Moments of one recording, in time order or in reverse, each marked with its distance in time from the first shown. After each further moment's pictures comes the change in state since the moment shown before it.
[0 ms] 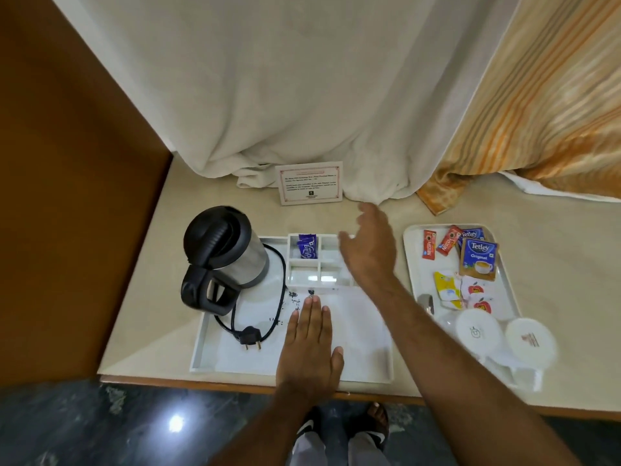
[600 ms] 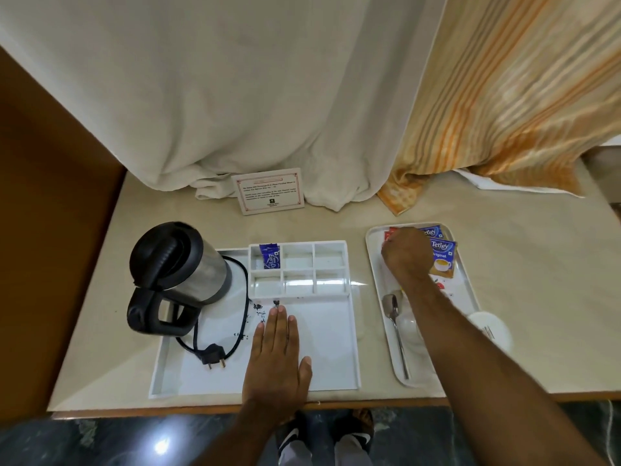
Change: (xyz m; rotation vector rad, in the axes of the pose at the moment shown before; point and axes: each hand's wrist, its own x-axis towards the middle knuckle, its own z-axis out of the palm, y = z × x) left_hand -0.001 -0.002 0.005 -0.004 0.016 -0.001; right_hand 0.052 0.112 -0.055 -0.465 -0.007 0.308
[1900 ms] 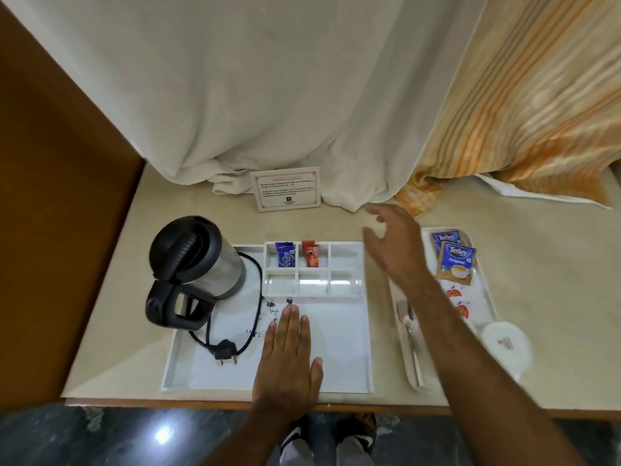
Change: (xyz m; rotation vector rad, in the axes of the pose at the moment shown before) left_hand 0.000 0.000 0.002 -0.009 0.039 0.020; right_hand -0.033 -0.039 -0.029 0.530 0.030 -0.576
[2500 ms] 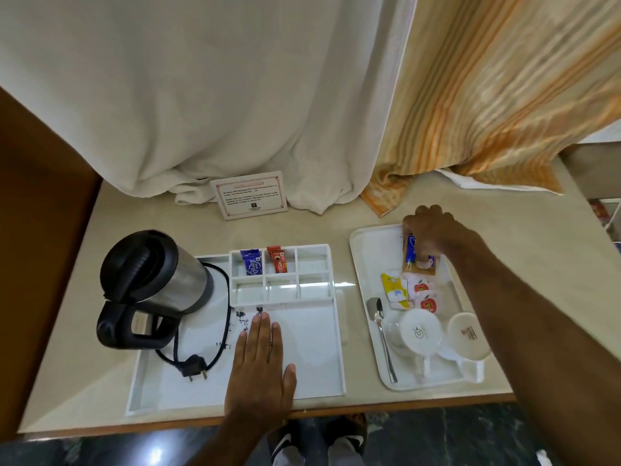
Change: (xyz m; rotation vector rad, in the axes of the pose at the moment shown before) left_hand 0.000 -0.002 0.005 0.028 0.014 -0.006; right_hand 0.051 0.100 -0.088 -0.942 -0.728 0.166
